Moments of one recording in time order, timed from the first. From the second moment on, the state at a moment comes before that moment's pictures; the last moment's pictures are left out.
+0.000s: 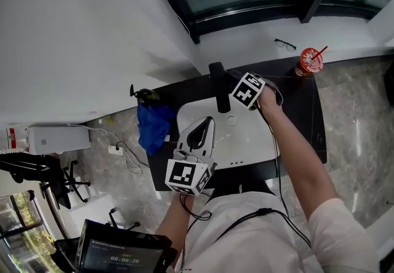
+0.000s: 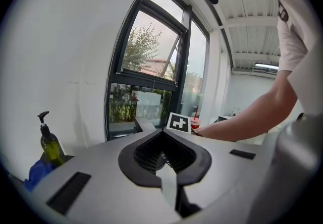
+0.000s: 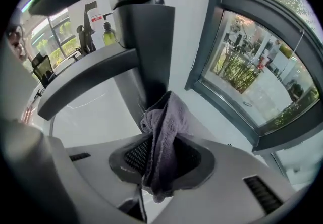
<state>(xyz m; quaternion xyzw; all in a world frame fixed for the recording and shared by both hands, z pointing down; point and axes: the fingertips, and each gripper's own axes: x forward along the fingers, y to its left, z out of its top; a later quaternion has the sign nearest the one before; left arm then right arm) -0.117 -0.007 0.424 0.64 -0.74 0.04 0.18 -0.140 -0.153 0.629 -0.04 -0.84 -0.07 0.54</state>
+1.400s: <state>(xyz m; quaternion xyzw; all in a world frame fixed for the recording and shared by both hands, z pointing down) -0.113 -0.003 0.425 0.64 -0.74 0.04 0.18 -0.136 -0.190 0.537 -0.03 -0.93 -0.05 0.37</state>
